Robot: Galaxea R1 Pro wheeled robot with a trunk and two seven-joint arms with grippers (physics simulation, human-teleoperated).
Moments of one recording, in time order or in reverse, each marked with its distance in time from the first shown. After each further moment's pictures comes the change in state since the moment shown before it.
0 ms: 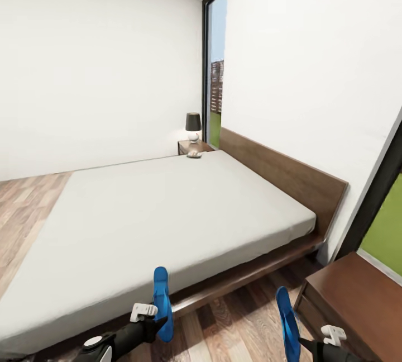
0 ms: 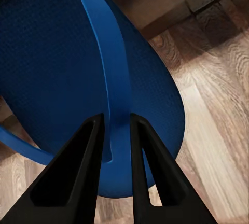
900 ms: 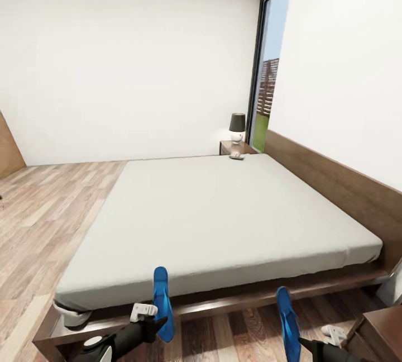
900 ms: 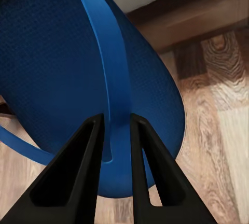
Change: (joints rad) left arm 0.000 0.000 0.001 0.000 0.000 0.000 0.000; right arm 0.000 0.000 0.000 0.000 0.000 0.000 -0.001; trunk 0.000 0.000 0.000
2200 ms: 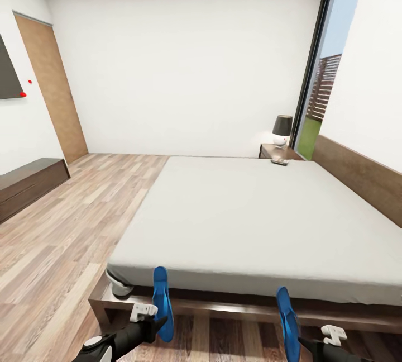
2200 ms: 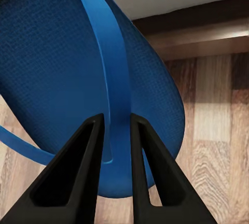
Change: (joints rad) left arm 0.000 0.000 0.000 0.000 0.001 0.000 -0.001; right arm 0.000 0.000 -0.003 0.000 -0.001 0.000 0.001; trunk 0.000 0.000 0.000
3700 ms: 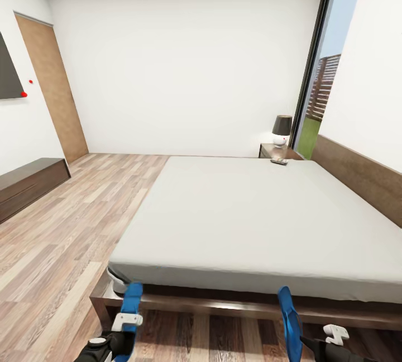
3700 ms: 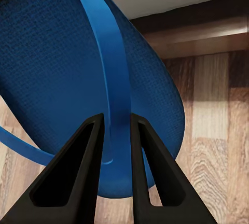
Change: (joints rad) left arm 0.000 0.000 -0.002 0.009 -0.216 0.163 0.577; right arm 0.000 -0.010 -0.003 -0.001 -0.008 0.001 0.008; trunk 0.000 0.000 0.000
